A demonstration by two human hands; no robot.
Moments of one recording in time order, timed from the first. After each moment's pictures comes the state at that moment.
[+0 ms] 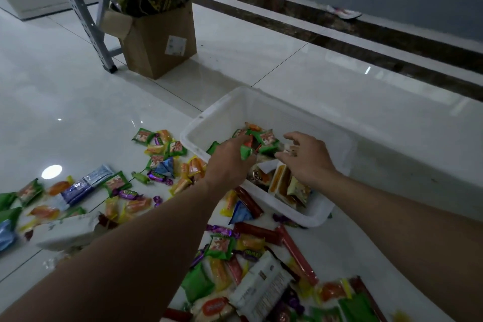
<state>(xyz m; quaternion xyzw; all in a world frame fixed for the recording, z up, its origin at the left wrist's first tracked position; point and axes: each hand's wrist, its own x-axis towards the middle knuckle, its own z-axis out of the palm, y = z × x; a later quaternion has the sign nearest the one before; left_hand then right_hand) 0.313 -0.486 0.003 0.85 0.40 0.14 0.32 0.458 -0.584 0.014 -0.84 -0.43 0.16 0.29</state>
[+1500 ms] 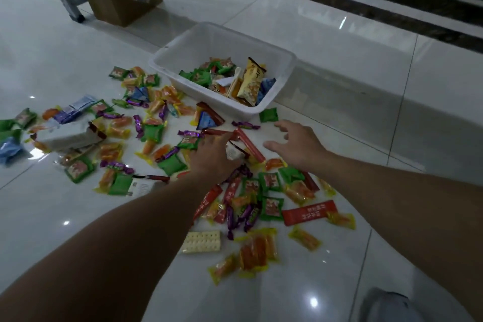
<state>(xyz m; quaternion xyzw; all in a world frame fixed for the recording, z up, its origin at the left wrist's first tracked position) 0.235 -0.686 -0.059 0.88 0.42 -0.02 0.24 0.389 -0.811 -0.003 -0.87 -0.38 0.24 0.22</state>
